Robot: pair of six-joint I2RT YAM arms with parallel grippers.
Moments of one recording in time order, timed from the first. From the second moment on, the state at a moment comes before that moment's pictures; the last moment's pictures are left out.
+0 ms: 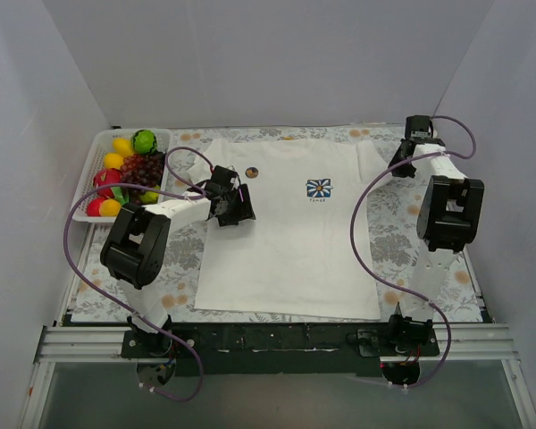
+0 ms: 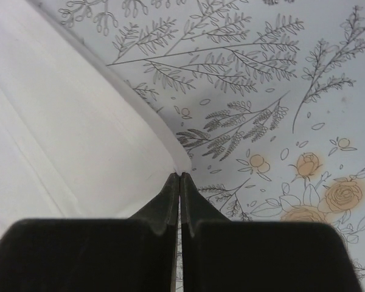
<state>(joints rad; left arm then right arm) -0.45 1.81 1.09 -0.24 0.08 -0.63 -0.09 2.09 1.66 -0.54 0.12 0.40</state>
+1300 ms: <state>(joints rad) -0.48 1.68 1.16 -0.36 0.02 -0.58 0.13 1.61 1.23 -0.39 -0.12 0.26</state>
